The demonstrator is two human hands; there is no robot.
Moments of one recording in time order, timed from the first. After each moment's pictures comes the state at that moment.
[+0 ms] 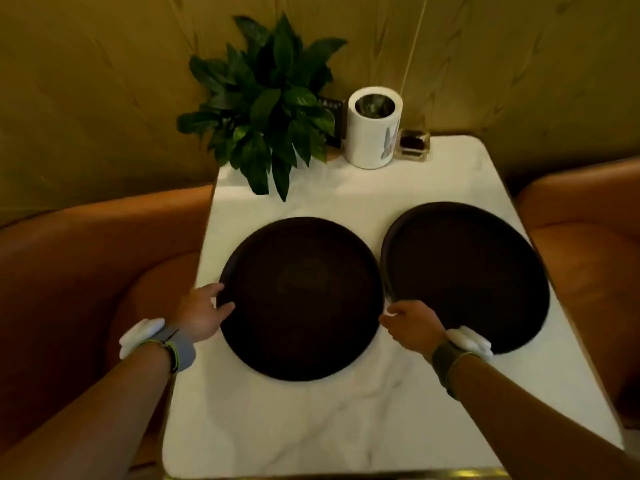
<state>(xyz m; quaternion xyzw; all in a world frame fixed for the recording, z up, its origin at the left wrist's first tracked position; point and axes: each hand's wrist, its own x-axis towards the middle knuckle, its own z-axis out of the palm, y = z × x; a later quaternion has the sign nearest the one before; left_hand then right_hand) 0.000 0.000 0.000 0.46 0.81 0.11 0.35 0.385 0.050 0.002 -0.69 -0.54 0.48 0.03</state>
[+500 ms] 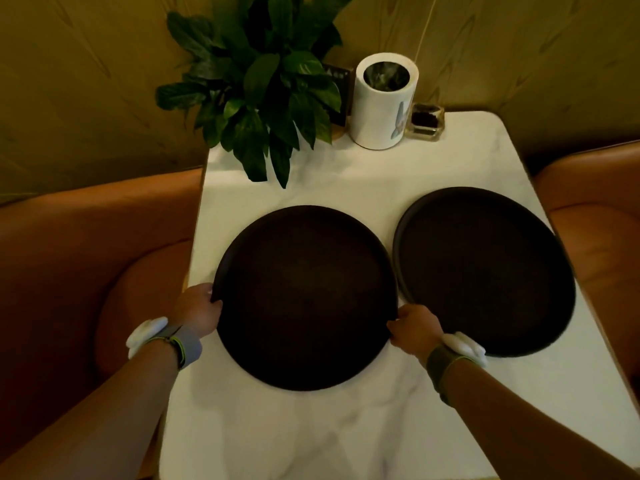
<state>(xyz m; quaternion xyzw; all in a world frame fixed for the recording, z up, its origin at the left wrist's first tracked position) -0.018 0.028 -0.039 0.43 0.83 0.10 0.35 0.362 0.063 -0.030 -0.75 -0.49 0.45 -0.04</state>
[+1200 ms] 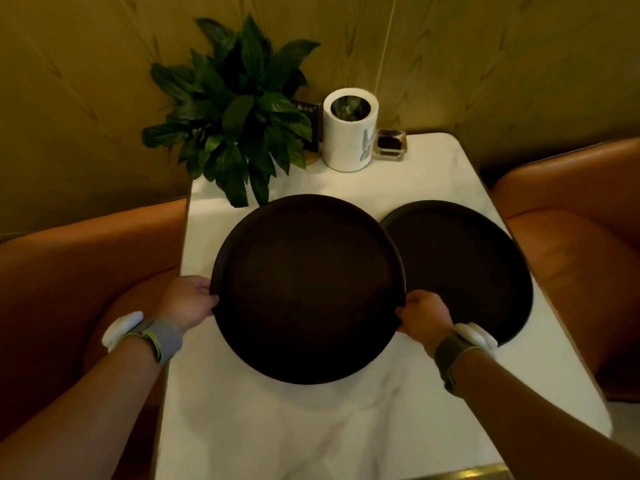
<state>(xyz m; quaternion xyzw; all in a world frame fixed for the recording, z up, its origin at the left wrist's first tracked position) 0.019 0.059 0.043 0.34 0.78 0.28 0.45 0.392 0.071 0.023 -0.78 -0.42 0.45 0.12</state>
